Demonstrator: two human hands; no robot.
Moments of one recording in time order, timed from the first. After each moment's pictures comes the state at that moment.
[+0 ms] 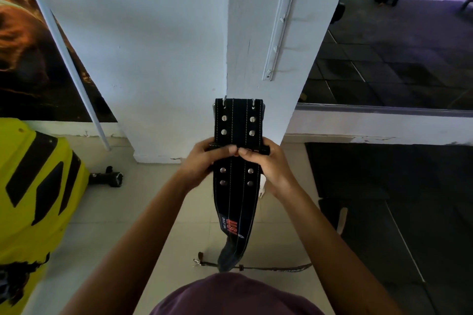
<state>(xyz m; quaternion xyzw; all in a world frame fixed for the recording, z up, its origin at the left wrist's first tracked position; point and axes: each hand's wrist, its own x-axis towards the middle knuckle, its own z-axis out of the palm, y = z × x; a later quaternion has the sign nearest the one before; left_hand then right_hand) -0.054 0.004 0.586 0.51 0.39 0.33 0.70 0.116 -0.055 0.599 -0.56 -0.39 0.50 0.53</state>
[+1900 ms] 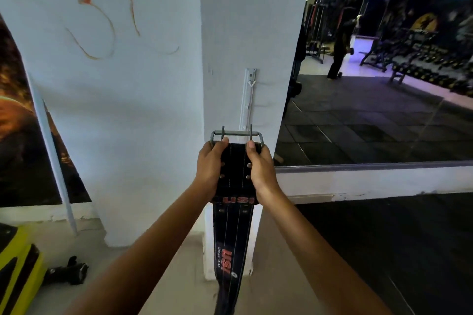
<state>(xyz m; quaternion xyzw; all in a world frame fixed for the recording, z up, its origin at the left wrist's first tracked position) 0.035 0.043 0.734 0.49 0.39 0.49 0.61 0.137 0.008 0.722 -0.59 -0.37 0.35 0.63</state>
